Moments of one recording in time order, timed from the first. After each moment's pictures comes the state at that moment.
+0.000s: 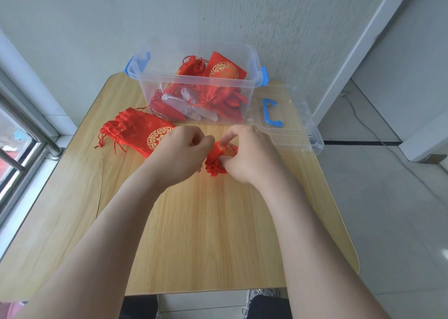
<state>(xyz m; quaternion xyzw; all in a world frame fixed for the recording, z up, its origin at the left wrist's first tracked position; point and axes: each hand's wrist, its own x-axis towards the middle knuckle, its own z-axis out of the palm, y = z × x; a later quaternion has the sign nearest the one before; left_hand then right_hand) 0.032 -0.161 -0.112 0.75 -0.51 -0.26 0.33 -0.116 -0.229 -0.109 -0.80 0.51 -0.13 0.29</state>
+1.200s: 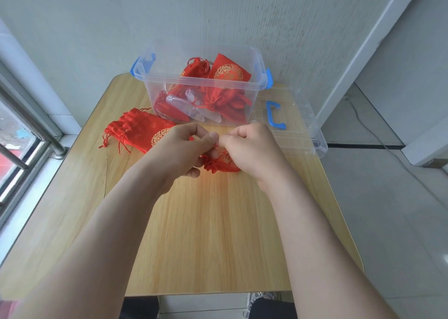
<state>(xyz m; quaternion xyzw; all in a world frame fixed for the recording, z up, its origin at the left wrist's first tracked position) 0.039 -0.159 -0.110 0.68 -0.37 -0.46 0.44 -0.103 -0.231 -0.104 -0.68 0.51 -0.23 0.47</state>
